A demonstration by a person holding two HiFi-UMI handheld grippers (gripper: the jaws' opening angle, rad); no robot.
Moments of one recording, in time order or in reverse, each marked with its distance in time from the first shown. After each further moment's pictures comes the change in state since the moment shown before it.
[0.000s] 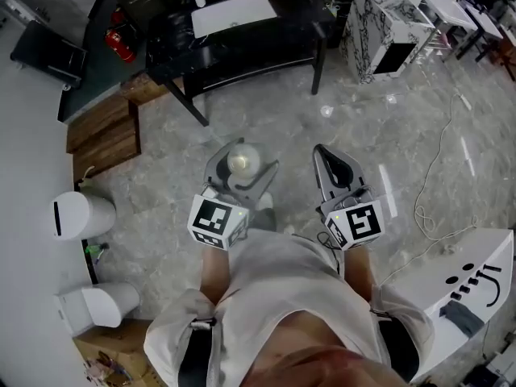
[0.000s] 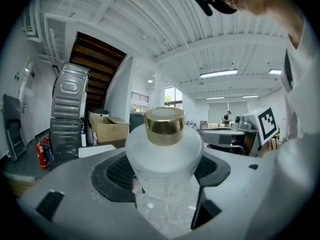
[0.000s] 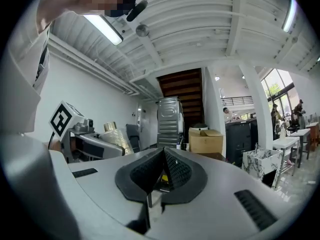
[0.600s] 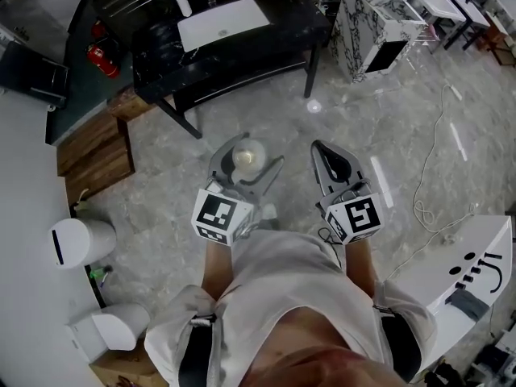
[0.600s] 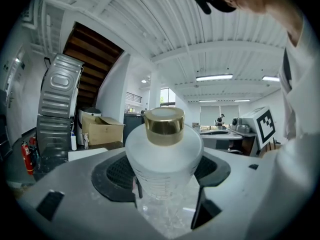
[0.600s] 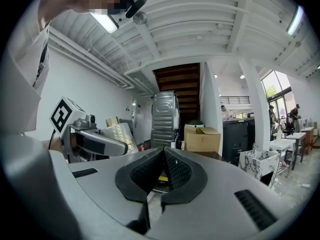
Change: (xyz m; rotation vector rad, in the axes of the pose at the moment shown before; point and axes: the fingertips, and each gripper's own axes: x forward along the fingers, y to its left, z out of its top) left arm 0.057 0.081 0.013 -0.002 -0.010 -0.109; right arm 0.097 -0.017 -0.004 -0.018 0.057 -0.068
